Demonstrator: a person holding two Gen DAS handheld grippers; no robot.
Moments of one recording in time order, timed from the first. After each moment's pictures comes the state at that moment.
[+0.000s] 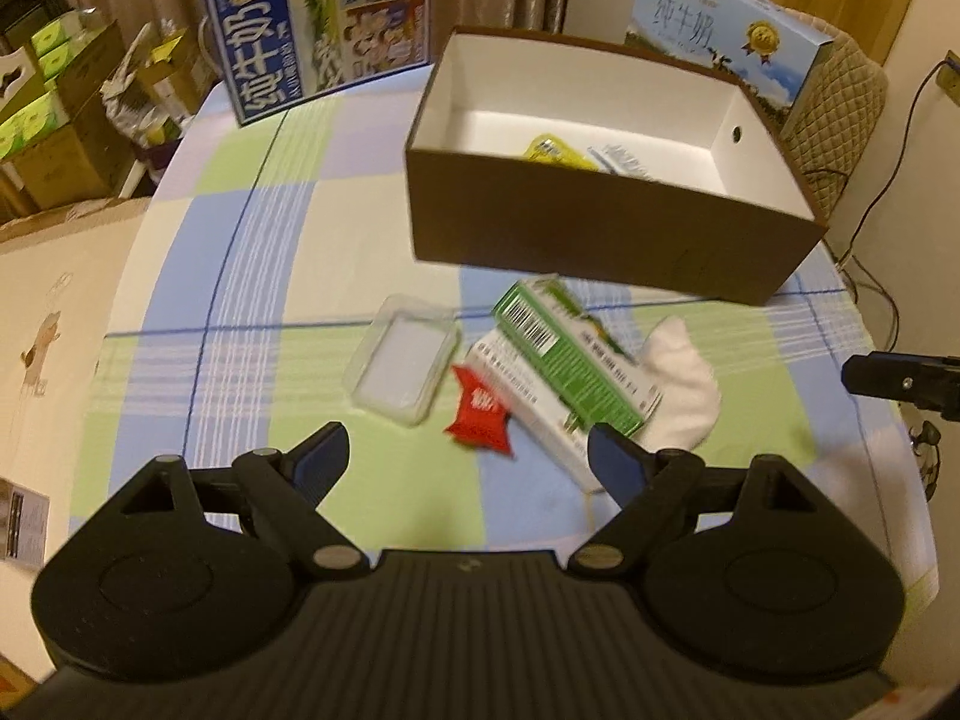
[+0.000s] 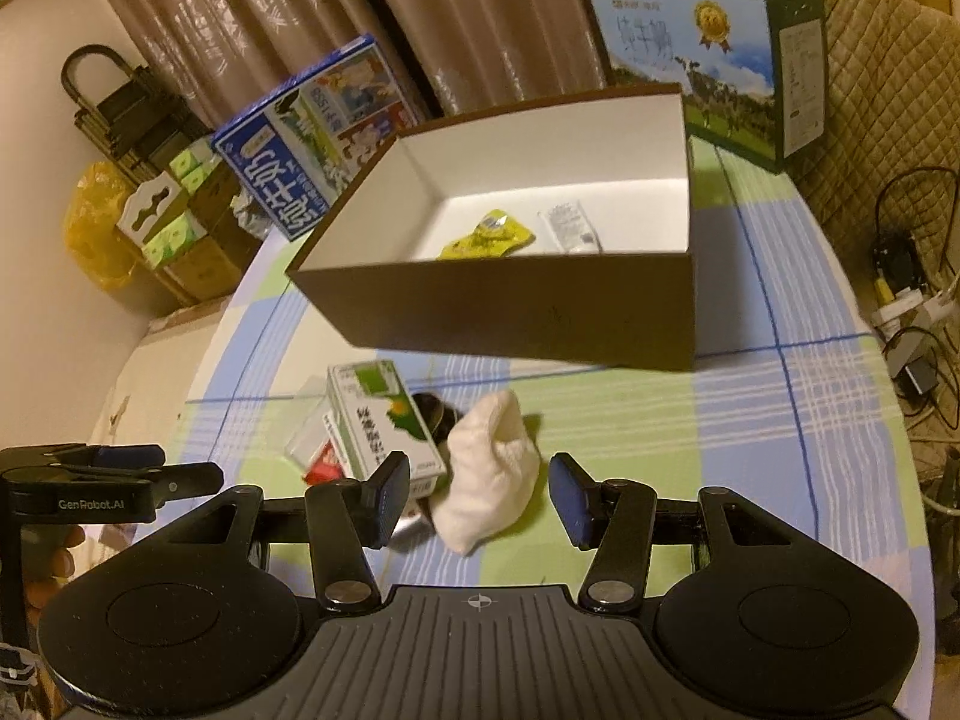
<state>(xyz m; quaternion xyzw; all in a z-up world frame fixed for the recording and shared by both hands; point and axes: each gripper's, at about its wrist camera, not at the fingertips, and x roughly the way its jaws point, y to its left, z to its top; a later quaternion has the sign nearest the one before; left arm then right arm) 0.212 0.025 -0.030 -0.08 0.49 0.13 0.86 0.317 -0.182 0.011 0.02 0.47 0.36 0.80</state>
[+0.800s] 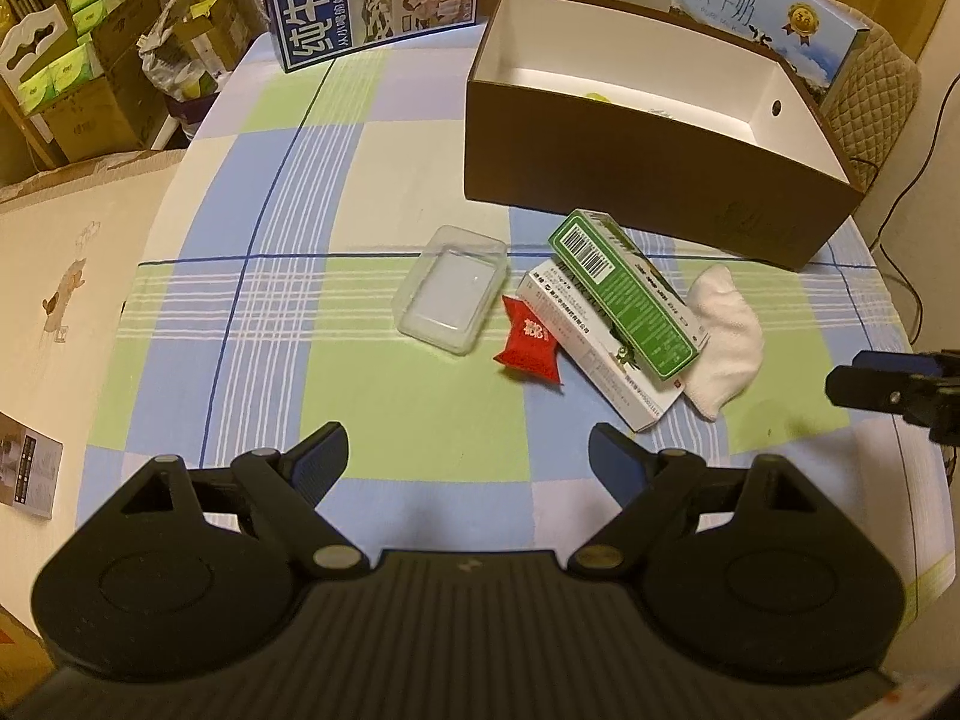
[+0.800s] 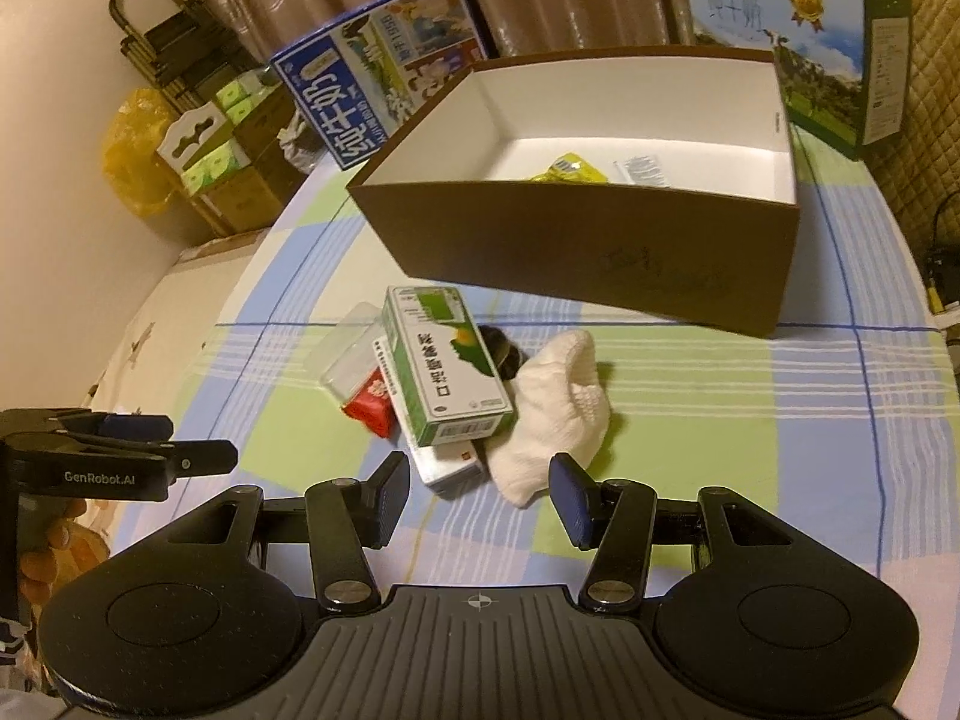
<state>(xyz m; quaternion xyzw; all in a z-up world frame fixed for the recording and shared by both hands) 0.182 0.036 -0.046 -0.10 0.50 0.15 0.84 0.289 -0.148 -0.011 -0.02 0.48 0.41 0.77</state>
